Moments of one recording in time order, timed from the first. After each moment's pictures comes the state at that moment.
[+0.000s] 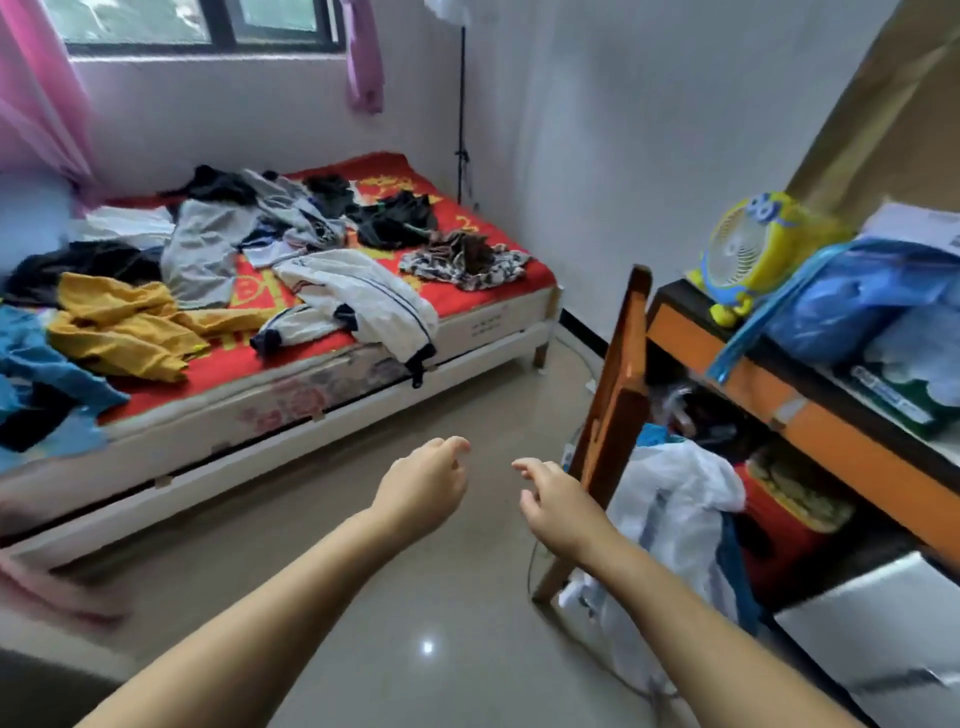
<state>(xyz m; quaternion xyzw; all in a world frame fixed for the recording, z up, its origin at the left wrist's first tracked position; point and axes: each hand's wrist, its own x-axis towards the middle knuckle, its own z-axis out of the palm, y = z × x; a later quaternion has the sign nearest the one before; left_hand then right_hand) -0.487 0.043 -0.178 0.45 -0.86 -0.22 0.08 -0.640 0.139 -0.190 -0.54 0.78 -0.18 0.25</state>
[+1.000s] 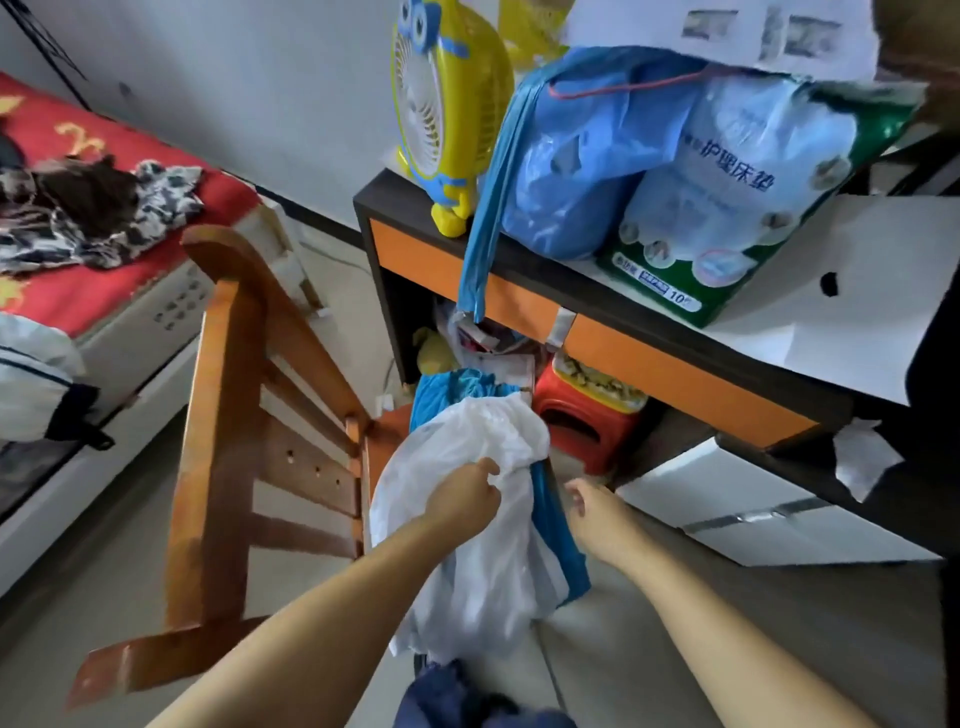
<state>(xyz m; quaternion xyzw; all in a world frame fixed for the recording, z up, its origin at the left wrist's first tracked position) -0.996 0.082 -0.354 0.28 -0.86 -0.39 -0.17 -1.081 0.251 -0.349 -0.17 0.90 -0.16 0.36</state>
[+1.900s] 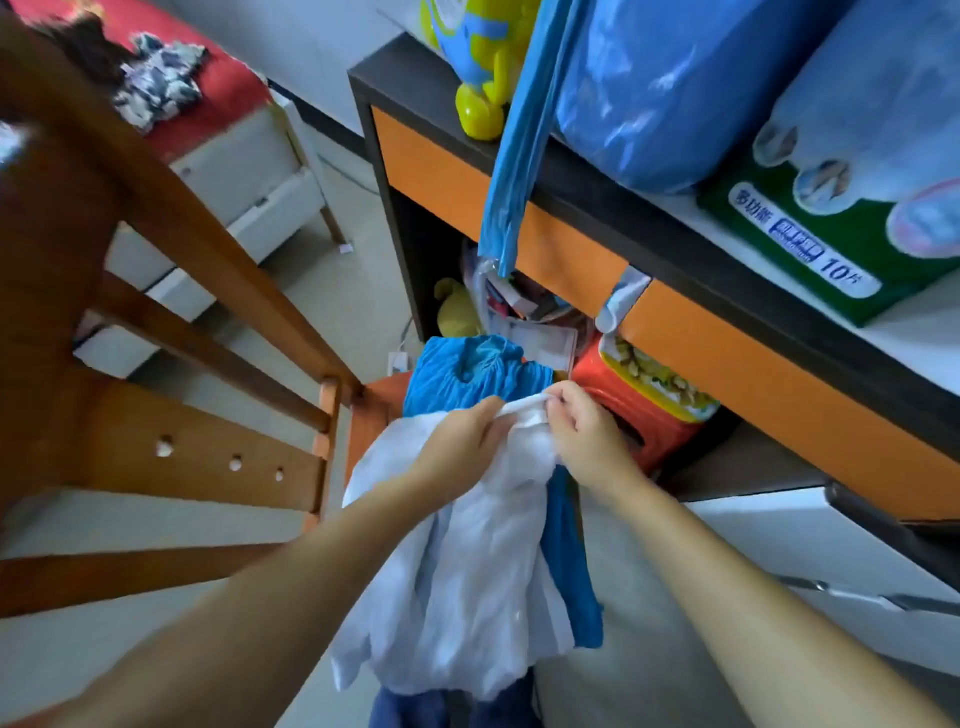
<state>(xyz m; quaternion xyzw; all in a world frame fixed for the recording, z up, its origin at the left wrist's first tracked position) -1.077 0.044 -0.461 0.26 -0.88 -0.41 -0.02 -1.186 0.165 -0.455 -0.28 0.81 -0.43 0.29</state>
